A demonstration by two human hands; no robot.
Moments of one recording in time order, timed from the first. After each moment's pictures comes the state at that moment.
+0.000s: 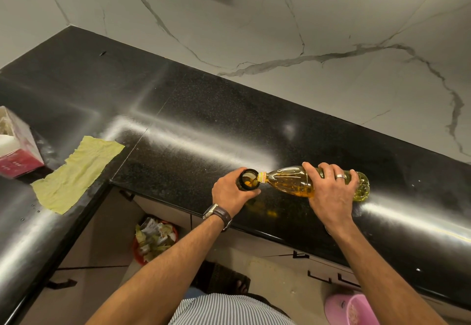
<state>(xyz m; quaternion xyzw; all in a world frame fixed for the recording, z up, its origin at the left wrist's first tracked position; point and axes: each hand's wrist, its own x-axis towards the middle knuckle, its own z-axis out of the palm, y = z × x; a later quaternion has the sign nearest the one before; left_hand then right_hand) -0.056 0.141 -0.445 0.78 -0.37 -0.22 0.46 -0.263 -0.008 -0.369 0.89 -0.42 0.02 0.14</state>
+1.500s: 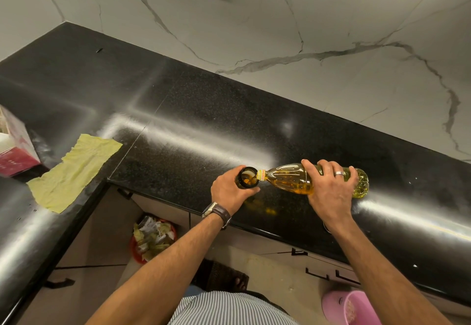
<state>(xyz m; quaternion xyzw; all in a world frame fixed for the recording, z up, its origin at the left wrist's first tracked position) -0.054 0.138 -0.452 0.79 -0.36 -0.21 0.45 -0.261 -0.008 -0.367 0.89 -0.42 0.01 0.15</state>
